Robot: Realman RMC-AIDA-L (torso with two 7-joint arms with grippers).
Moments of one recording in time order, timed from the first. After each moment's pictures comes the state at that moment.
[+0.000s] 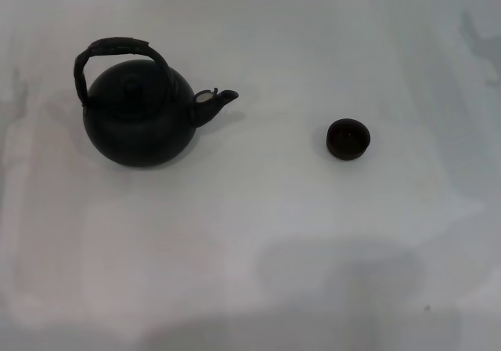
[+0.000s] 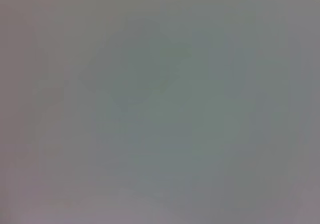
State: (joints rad) left arm -0.35 -2.07 2.26 0.12 -1.01 1.18 -0.35; right arm 0.55 2.03 -0.91 -0.10 2.59 1.00 -2.52
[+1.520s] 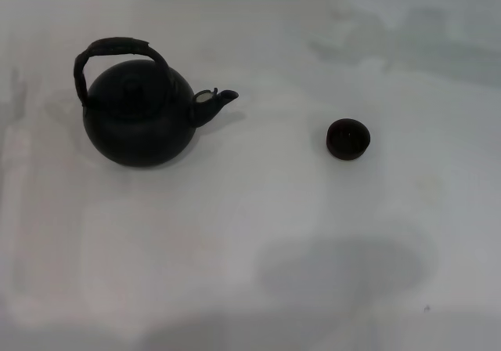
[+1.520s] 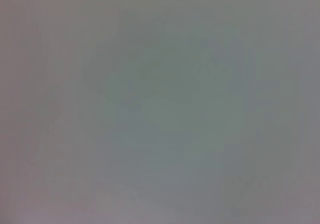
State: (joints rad) left arm -0.35 -2.07 2.26 0.12 -1.01 1.19 -0.36; right arm 0.71 1.89 -1.30 -0.84 1.33 1.06 -1.26
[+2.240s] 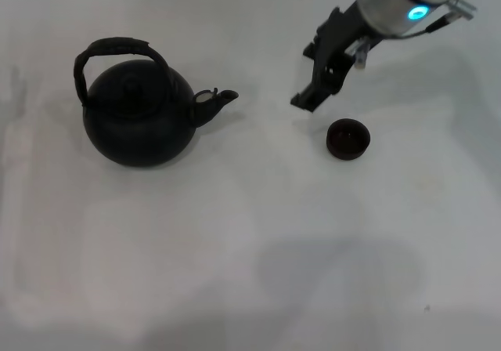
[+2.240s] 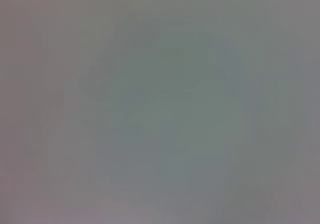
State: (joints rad) left arm -0.35 -2.07 2.25 0.12 -1.01 1.19 -0.36; right arm 0.90 2.02 -1.60 -1.08 0.67 1.37 -0.80
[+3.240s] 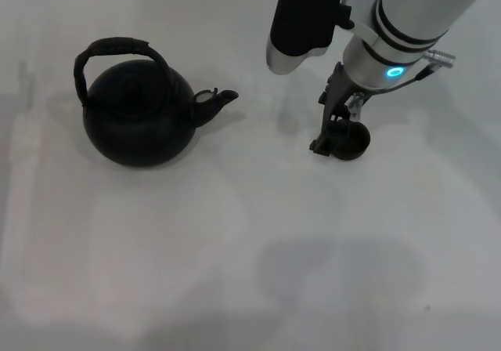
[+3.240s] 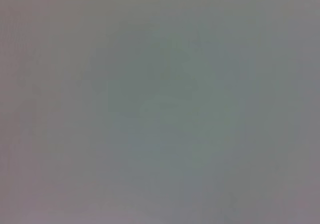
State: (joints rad) left arm -0.38 -2.07 2.25 0.12 -1.01 1.19 -0.36; right arm 0.95 2.03 -1.85 -0.88 0.66 1.24 -0.71
